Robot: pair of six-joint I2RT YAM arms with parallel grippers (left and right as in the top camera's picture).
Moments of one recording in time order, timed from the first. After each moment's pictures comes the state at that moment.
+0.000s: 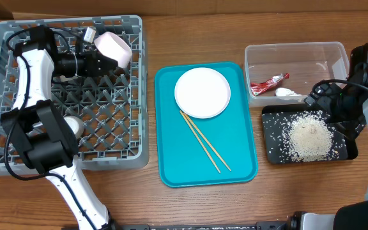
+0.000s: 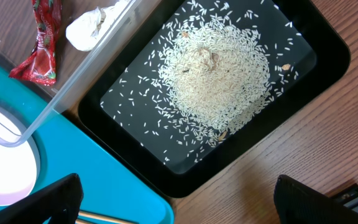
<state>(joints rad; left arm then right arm) 0.32 2.26 1.94 -1.13 1.04 0.51 -0.22 1.53 1.49 -1.40 -0.01 0.54</state>
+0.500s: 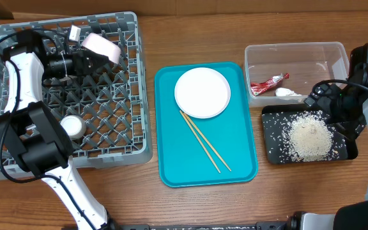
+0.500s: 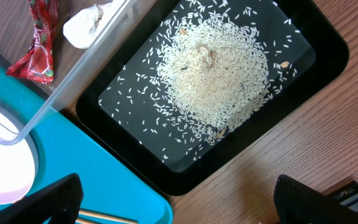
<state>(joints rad) 0.37 2.26 1.94 -1.13 1.21 0.53 -0.22 1.53 1.49 -1.40 -0.01 0.54</state>
